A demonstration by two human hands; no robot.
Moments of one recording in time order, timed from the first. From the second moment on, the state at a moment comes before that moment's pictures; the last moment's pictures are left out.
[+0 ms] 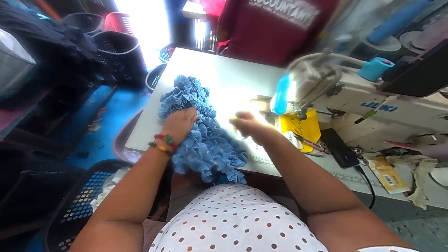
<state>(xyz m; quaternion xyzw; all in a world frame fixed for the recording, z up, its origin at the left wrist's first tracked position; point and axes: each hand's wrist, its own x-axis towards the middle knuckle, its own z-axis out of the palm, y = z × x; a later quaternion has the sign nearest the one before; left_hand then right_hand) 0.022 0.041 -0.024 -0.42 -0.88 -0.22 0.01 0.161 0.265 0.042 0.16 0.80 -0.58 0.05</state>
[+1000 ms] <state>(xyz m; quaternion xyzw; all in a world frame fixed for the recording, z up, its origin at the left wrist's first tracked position) 0.105 -0.006 0.058 -0.42 -0.84 -0.34 -0.02 0.122 0.161 -0.003 -0.12 0.87 -0.42 -0.21</state>
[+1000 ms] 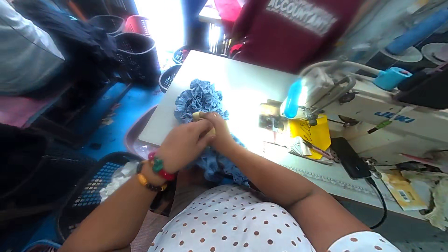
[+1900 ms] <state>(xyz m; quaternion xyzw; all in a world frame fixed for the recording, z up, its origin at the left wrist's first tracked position) 0.045 0.015 0.001 -0.32 -0.79 -0.51 -0.15 0.110 0.200 -0.007 -0.29 0.86 -0.16 -0.40</state>
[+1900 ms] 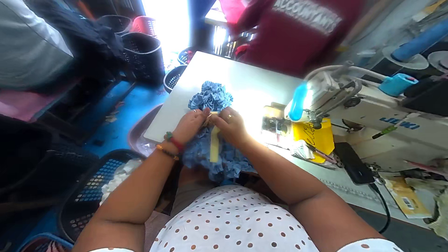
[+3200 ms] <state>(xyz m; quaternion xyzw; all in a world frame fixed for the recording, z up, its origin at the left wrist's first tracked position) 0.131 -0.001 0.011 -0.44 -0.60 -0.66 -0.12 0.123 0.236 0.073 -0.15 0.95 -0.27 0.08</state>
